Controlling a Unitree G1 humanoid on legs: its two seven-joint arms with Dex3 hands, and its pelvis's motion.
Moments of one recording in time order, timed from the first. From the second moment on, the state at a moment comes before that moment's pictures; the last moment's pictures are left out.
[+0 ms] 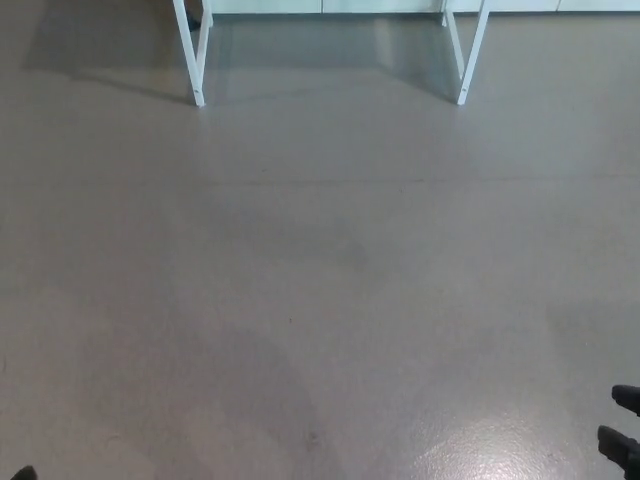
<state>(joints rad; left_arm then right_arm) -0.06 0.42 0.48 1.08 -0.21 -0.05 -0.38 -0.19 -0.36 -0.30 1.08 0.02 -0.13 0.22</state>
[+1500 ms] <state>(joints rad) 0.12 0.42 0.44 1.22 -0.24 -0.23 -0.49 0.01 -0.36 -0.29 1.18 0.08 -0.27 0.21</state>
